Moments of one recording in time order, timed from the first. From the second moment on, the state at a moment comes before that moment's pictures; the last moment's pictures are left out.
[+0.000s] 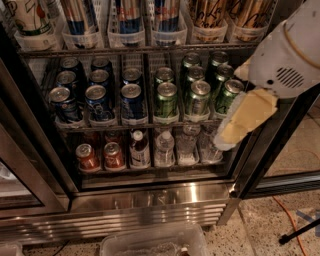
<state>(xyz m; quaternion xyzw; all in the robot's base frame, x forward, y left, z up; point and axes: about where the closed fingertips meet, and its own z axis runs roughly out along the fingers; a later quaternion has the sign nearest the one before) 0.440 -0.135 0.973 -0.55 0.80 0.06 0.23</state>
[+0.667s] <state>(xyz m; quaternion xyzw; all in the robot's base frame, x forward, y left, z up) 0.436 -0.064 0.950 -0.46 0.82 0.18 0.30</state>
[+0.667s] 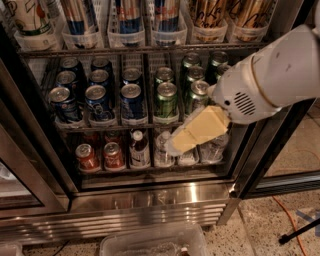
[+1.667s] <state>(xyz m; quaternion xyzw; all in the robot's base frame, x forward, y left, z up) 0.440 -0.051 0.952 -0.37 0.81 0.23 0.39</state>
